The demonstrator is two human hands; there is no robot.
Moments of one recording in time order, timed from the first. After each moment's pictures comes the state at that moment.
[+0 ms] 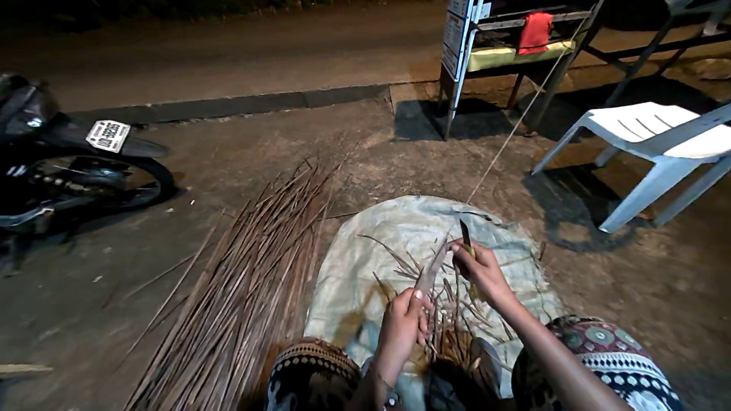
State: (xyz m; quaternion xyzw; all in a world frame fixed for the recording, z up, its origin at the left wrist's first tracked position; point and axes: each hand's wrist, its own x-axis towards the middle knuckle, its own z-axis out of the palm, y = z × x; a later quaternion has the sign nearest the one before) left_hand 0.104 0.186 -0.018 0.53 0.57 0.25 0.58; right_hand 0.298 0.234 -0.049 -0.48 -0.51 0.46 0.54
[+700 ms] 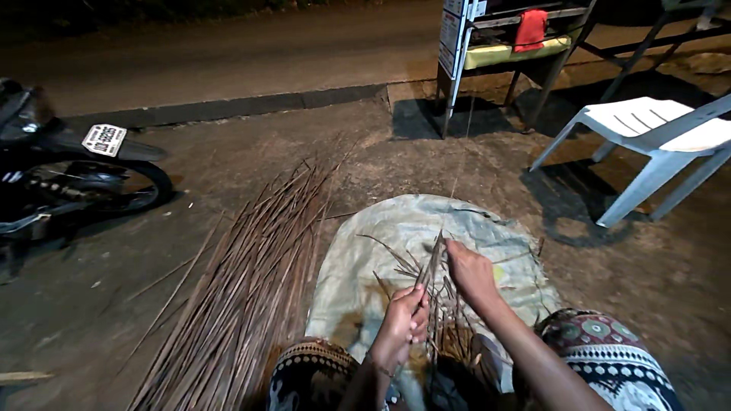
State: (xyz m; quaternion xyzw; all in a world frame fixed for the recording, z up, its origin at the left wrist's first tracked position) left_hand 0.105 0.189 -0.012 0.32 0.45 0.31 0.77; right_hand 0.274 0.234 -0.058 -0.69 -0.68 0.03 0.26
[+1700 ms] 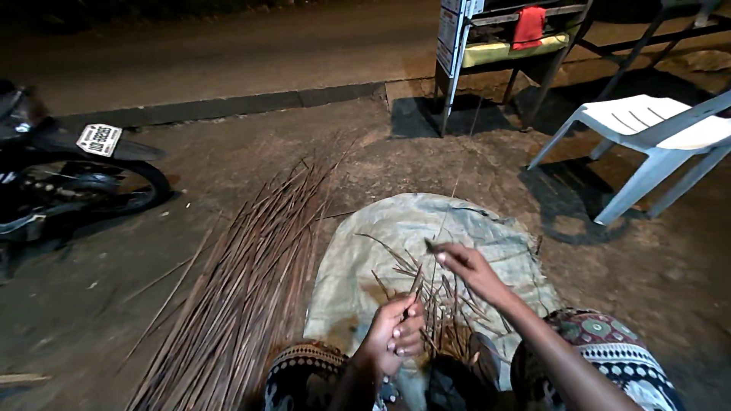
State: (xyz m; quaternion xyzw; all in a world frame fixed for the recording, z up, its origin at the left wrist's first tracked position) left_hand 0.080 0.189 -0.021 0.21 0.27 0.28 0.90; right_hand 0.313 0.240 -0.059 -0.50 -0.67 0.41 0.37
